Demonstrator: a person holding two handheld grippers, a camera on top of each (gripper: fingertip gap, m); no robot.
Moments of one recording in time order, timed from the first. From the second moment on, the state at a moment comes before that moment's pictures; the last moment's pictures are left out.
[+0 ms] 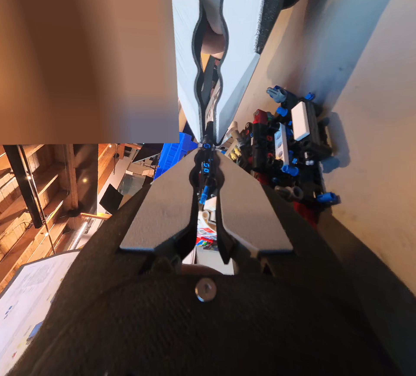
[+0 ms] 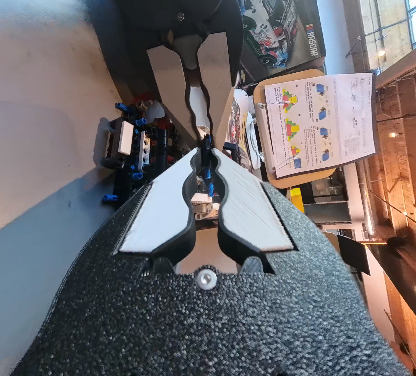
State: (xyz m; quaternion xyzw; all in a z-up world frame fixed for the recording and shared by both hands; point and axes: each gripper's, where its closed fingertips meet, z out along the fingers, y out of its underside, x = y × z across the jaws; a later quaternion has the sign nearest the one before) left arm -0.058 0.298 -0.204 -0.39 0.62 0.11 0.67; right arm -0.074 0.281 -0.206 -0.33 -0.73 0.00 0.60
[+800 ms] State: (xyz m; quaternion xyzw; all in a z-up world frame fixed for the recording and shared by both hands) left arm -0.061 0.299 -0.205 -0.36 0.64 0.16 0.66; right arm -0.050 0.316 -0.186 -0.47 -0.65 0.18 0.56
